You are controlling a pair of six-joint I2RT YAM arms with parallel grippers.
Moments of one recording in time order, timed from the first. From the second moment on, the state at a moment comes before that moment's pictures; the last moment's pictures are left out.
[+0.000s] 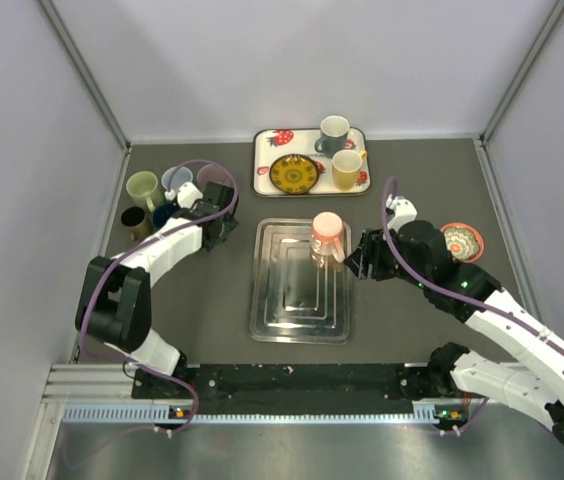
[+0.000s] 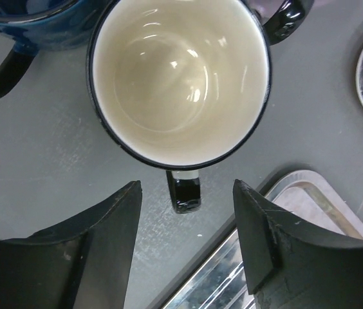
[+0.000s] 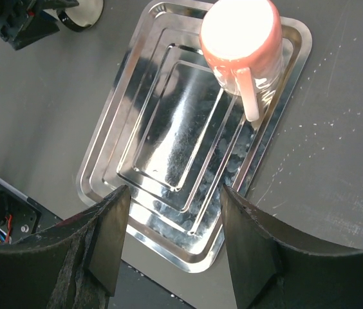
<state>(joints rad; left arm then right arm) -0.35 1.57 1.03 -0.46 -0.46 -1.03 0.72 0.85 0.83 -0.50 0.06 0.49</state>
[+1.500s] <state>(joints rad) -0.31 1.27 0.93 -0.49 -0.21 -0.86 0.72 0.86 0.81 -0.49 0.01 0.49</state>
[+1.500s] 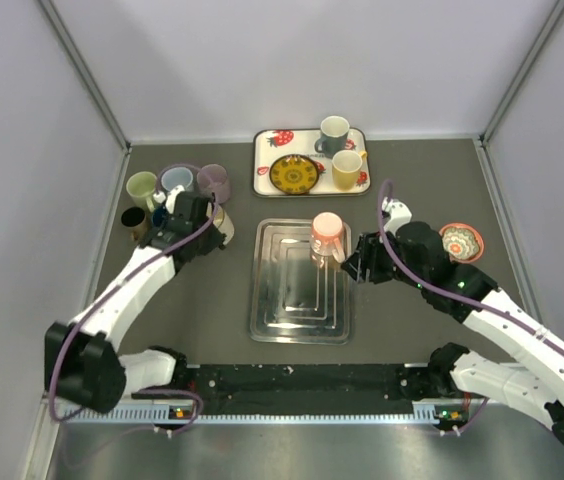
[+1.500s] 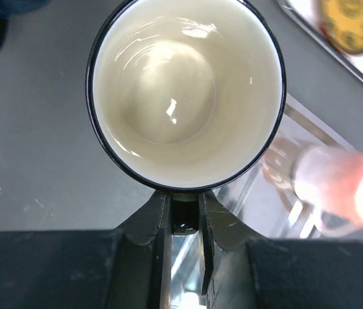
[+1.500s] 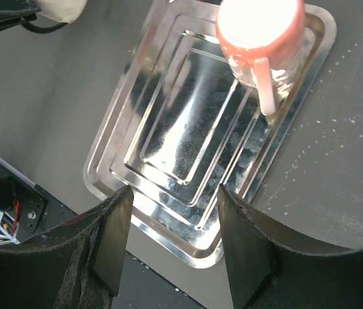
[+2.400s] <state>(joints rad) -0.54 0.70 0.54 0.39 0.40 -1.17 0.72 0.89 0.50 0.52 -0.53 1.08</state>
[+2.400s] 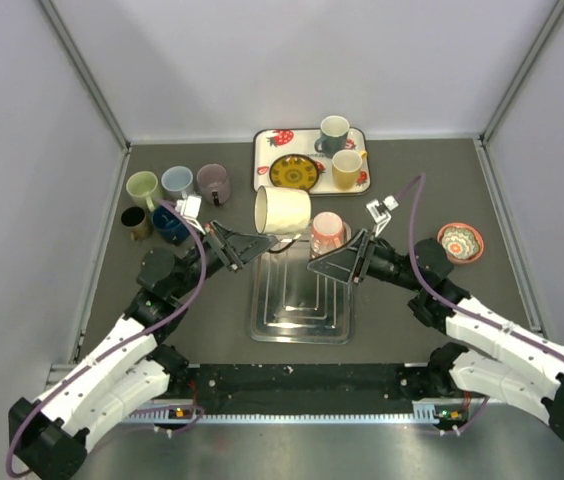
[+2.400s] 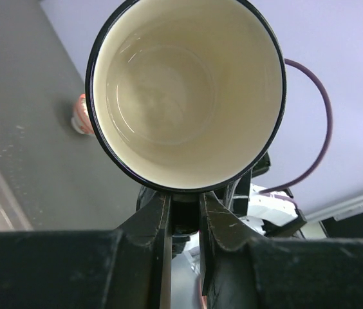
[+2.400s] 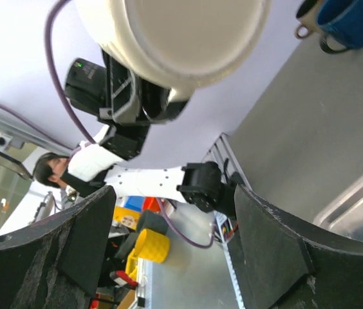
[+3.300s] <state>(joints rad) -0.70 0.81 0.53 0.53 0.32 -1.21 0.72 1.11 0.56 0.87 -0.50 1.19</state>
